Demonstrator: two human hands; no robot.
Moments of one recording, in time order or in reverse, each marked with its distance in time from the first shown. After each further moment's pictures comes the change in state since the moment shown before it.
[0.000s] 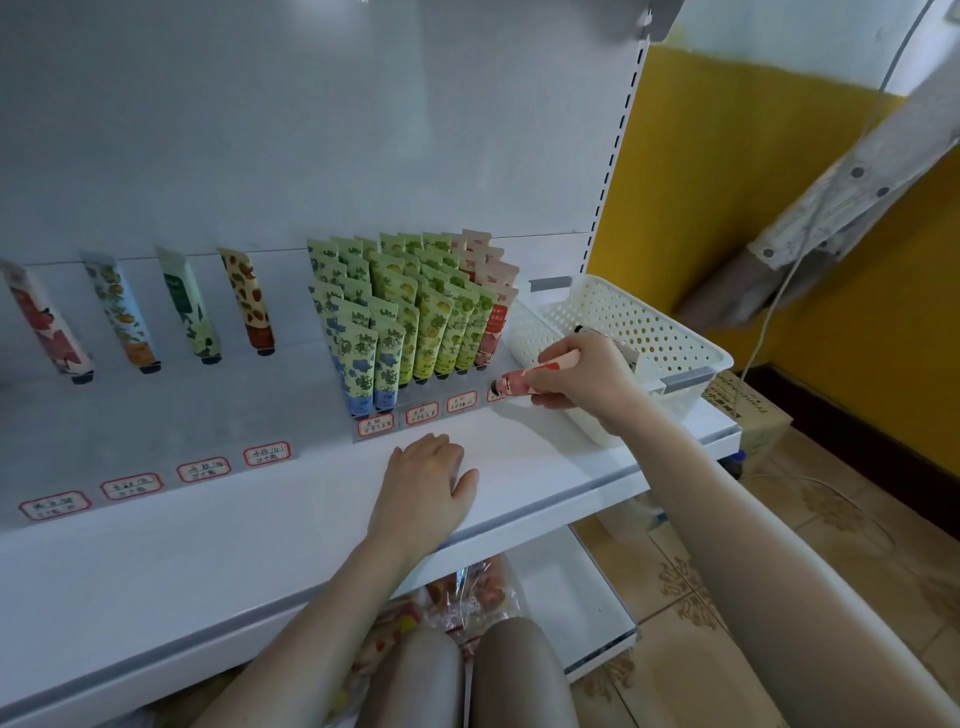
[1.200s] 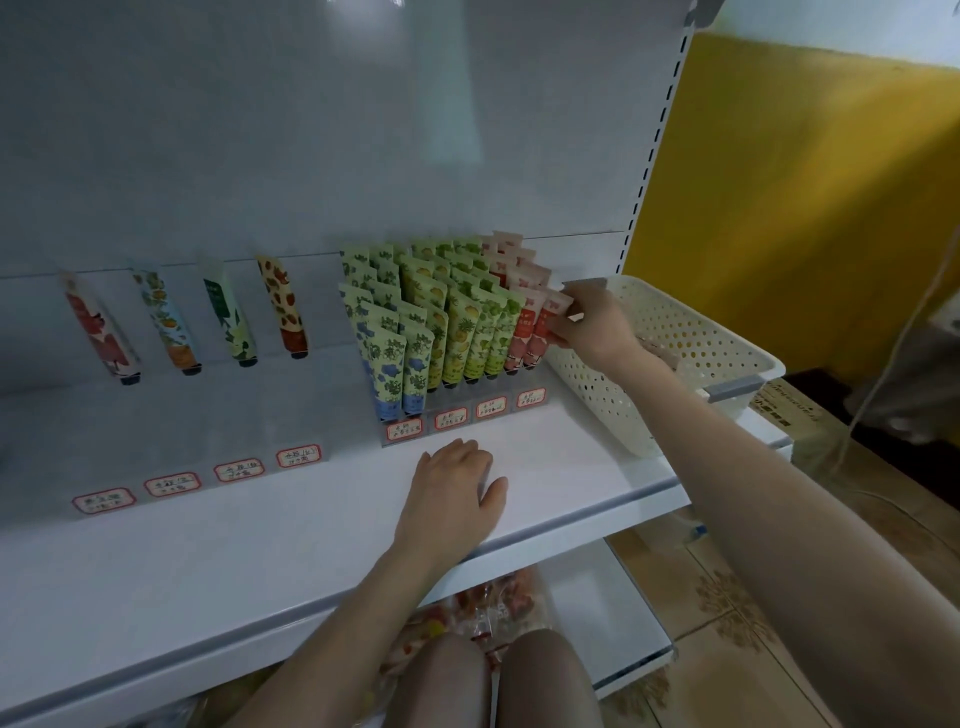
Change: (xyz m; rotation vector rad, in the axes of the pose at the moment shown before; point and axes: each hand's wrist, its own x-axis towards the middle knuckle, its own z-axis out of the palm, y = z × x) left_hand -0.002 0.001 0.001 -0.018 0.049 0.007; right_hand 0.068 -0.013 0.012 -0.337 0.092 -0.326
